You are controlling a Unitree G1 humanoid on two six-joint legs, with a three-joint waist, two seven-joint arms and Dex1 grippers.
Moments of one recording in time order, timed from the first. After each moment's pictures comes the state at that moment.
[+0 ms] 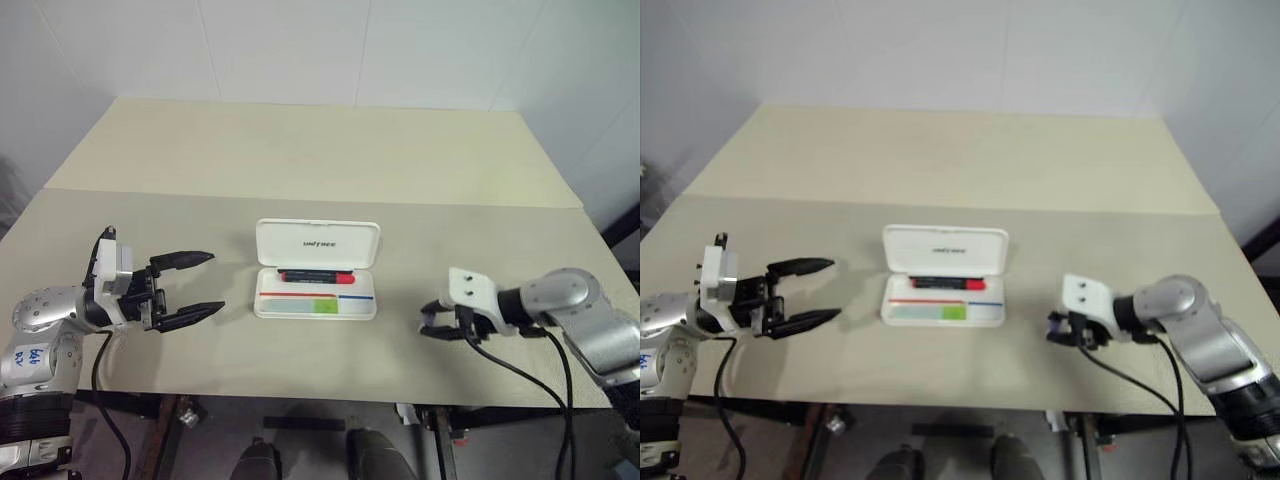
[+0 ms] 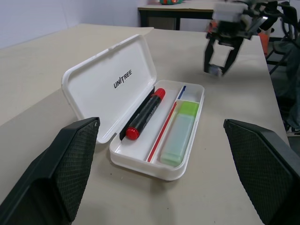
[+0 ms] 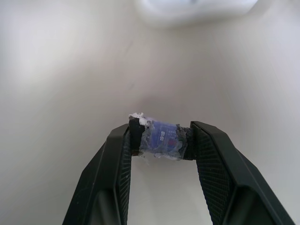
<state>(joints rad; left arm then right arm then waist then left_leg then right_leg) -0.27 0.75 0.30 0.13 -0.58 0.09 -1.32 -0.46 -0.93 0.18 -0.19 0.16 0.46 1.19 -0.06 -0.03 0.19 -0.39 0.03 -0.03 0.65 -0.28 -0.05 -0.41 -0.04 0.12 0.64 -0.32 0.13</state>
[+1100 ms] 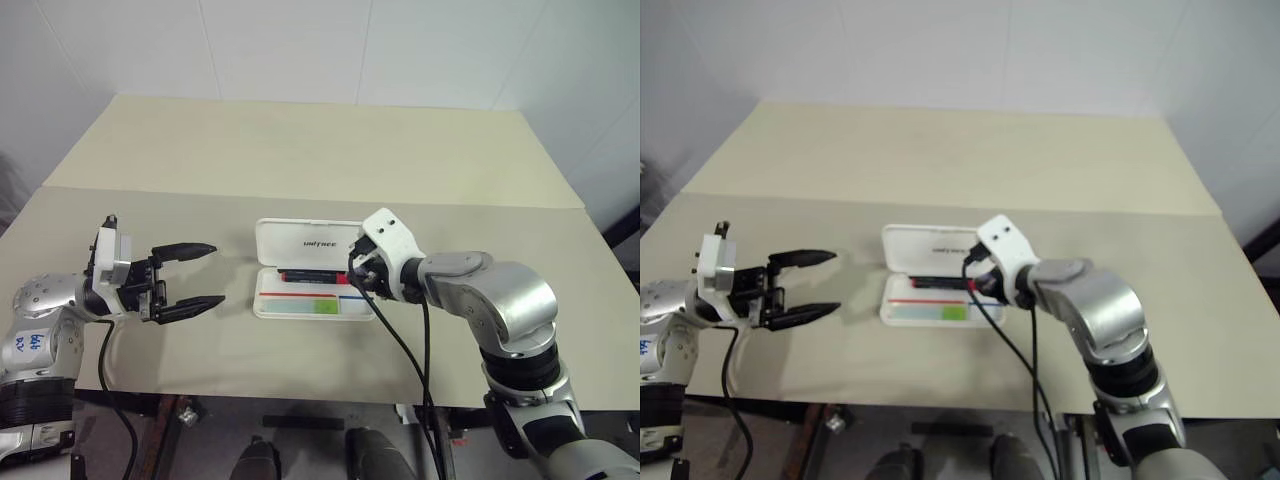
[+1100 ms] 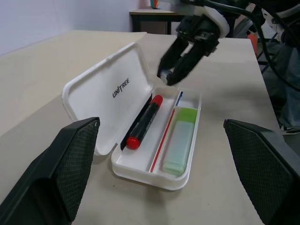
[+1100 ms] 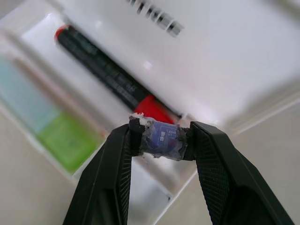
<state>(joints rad) -0.36 0.76 0.27 0.18 -0.58 0.10 -1.39 -0.78 -0.32 0.17 -0.50 0.28 1.61 0.39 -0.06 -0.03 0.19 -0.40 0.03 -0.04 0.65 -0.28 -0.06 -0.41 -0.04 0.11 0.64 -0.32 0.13</state>
